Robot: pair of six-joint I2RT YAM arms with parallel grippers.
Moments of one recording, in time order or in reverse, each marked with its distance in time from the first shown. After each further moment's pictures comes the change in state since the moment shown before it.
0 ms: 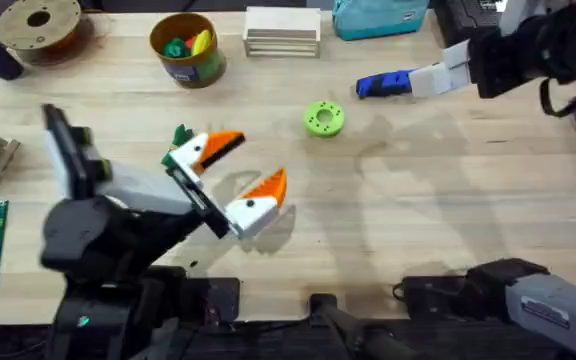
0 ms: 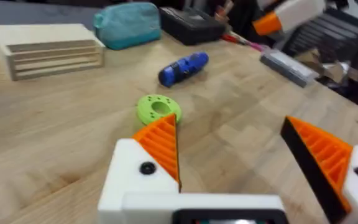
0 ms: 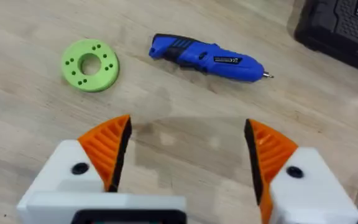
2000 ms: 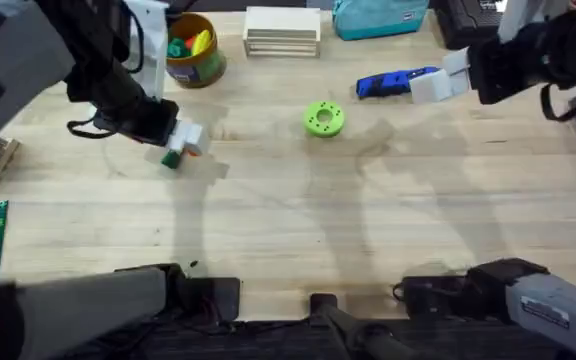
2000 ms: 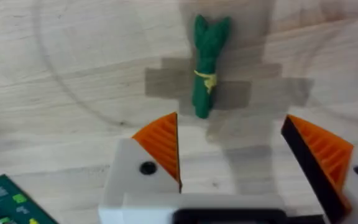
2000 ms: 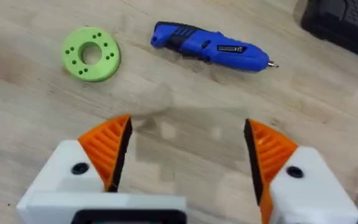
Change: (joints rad) left arm 0.149 1.442 1.013 -0.912 -0.837 0.520; right arm 0.000 0.000 0.000 -0.041 0.000 0.006
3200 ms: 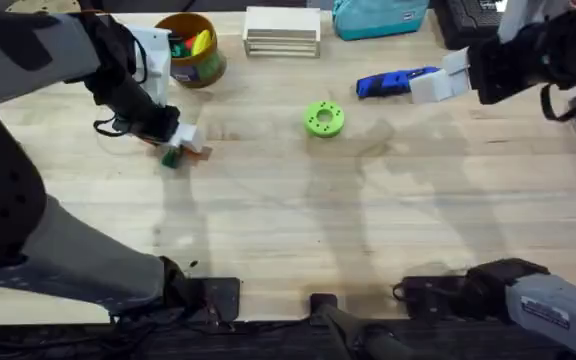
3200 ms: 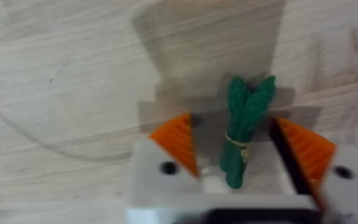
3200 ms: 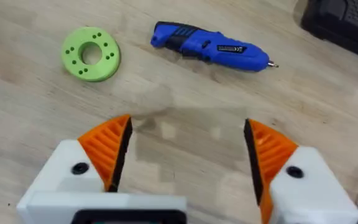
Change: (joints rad) left arm 0.108 0.297 0.009 0.221 0.071 0.118; right arm 0.000 0.000 0.000 0.000 0.000 0.000
